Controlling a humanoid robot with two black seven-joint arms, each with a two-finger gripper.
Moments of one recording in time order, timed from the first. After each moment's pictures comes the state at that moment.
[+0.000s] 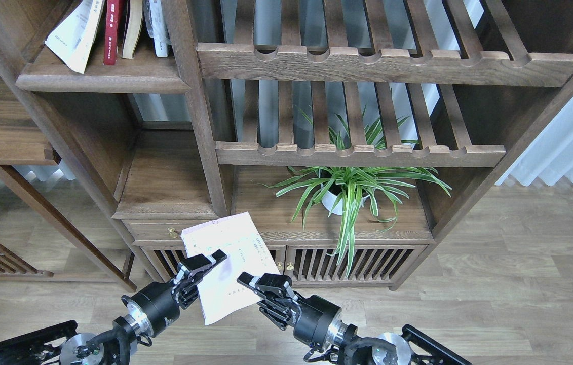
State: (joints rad) left arm -0.34 0.42 -0.26 -1.11 -0.72 -0.49 -0.05; right arm 0.07 0.02 0.81 1.17 0.30 0.26 -0.27
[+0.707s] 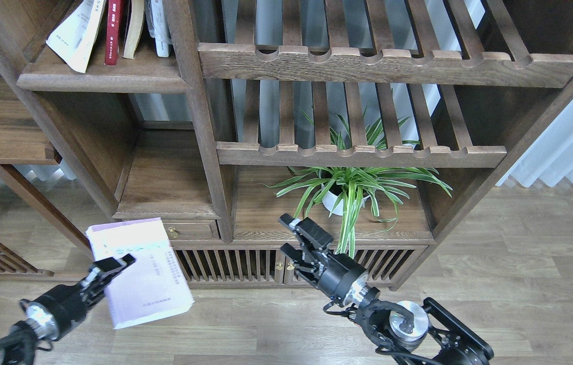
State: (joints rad) left arm -0.31 0.79 -0.22 -1.07 -0.71 -0.49 -0.06; right arm 0.03 0.02 1.00 1.17 0.30 0.34 -0.25
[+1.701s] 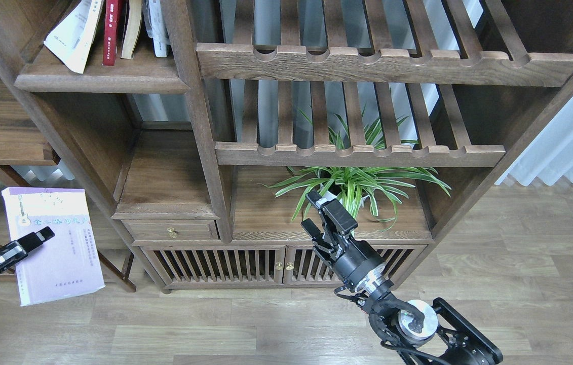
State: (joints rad) left arm -0.32 0.91 -0.43 -1.00 -0.28 -0.49 -0.02; right arm 0.04 0.01 1.03 1.19 0.28 0.36 -0.15
